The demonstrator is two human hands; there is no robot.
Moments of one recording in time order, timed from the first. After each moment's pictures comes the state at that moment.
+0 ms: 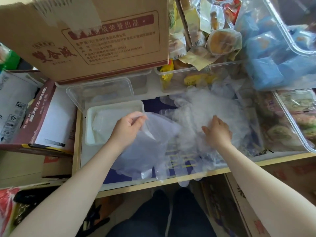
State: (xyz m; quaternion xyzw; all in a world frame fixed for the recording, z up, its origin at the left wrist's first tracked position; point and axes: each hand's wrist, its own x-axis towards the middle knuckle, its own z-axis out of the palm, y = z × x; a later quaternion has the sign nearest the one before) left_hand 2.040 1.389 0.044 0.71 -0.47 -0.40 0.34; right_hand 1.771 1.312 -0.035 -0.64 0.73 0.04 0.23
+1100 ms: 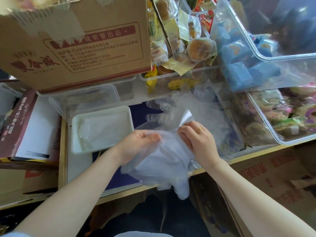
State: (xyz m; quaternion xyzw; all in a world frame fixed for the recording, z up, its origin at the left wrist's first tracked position) left_hand 2.003 1.392 0.055 0.52 -0.36 -0.73 0.26; right_hand 1.791 1.368 0.033 -0.83 0.43 -0.34 0.07
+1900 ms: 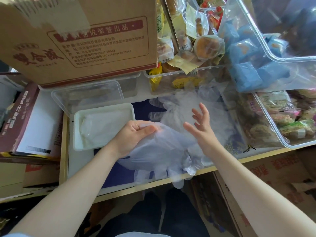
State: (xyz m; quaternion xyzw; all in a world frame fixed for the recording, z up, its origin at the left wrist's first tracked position) left_hand 2.016 1.388 0.061 0.50 -0.43 -0.65 0.37; right_hand 1.792 1.344 0.023 -0.54 0.54 -0.32 0.56
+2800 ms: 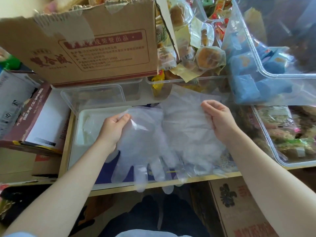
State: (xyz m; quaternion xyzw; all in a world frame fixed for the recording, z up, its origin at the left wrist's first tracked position) left_hand 2.023 1.376 0.053 0.70 -0.25 -0.46 0.49; right_hand 1.750 1.269 0.055 -0.41 0.52 -0.40 0.63
